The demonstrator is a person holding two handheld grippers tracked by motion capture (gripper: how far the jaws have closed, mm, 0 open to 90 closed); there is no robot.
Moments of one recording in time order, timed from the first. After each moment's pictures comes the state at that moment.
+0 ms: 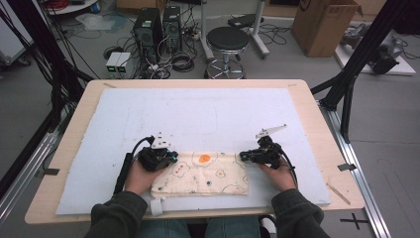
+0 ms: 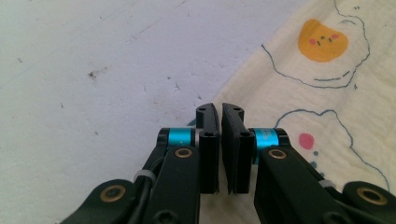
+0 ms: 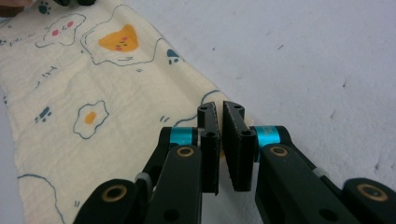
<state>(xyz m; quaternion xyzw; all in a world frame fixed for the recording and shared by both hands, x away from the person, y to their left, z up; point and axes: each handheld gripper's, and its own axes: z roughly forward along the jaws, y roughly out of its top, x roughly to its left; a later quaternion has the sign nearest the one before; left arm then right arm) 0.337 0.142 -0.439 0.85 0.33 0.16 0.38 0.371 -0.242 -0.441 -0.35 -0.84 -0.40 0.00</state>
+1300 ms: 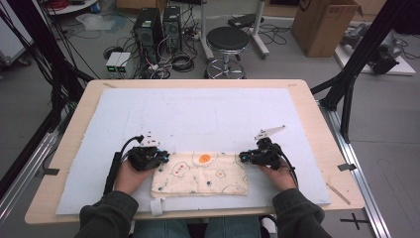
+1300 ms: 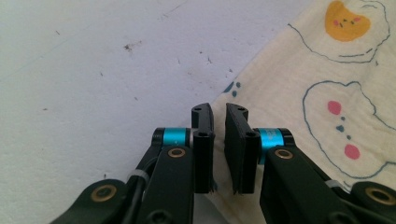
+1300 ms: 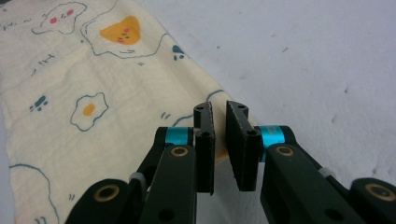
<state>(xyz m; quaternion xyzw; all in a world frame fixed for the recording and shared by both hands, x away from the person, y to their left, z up) 0.338 0.170 -0.438 0.85 0.34 0.15 0.38 0.367 -0.240 -0.440 -0.33 -0.86 -0.40 -0.01</state>
